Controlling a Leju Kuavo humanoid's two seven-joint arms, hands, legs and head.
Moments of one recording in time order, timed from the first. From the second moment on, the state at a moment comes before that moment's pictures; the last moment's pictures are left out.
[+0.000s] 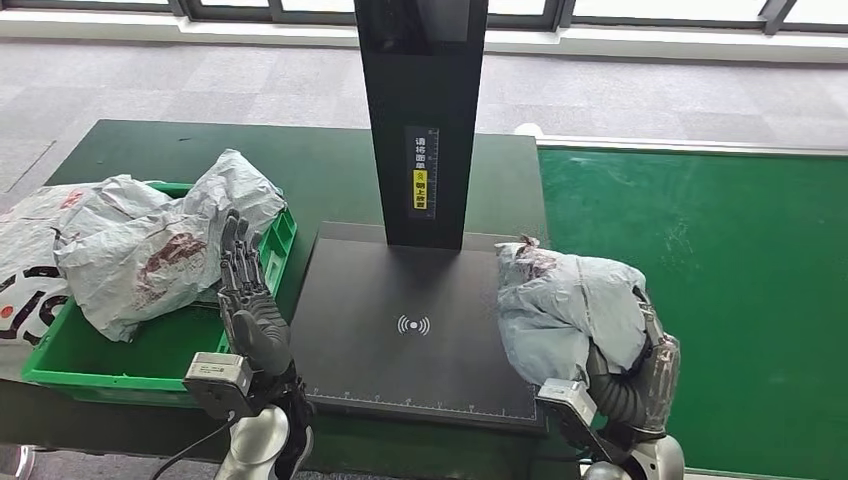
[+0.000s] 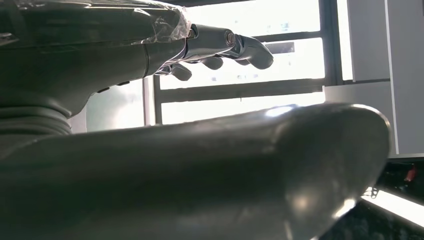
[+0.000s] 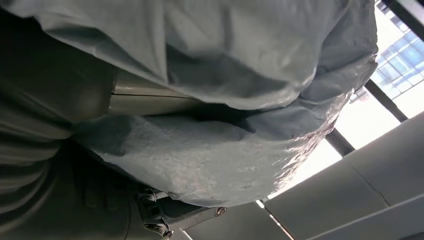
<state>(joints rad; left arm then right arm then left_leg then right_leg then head) -0.07 -0.24 -0.09 -1.47 -0.10 0.45 -0.70 0.16 0.22 -0.01 -1.75 1.03 -0.70 -0.57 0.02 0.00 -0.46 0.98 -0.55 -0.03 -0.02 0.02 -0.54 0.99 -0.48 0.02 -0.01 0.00</state>
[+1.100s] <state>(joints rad) -0.16 -0.27 -0.15 -1.33 -0.10 0.42 -0.70 -0.28 0.26 0.22 -1.01 0.89 -0.59 -0.44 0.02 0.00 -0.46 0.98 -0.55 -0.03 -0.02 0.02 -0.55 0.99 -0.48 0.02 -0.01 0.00</state>
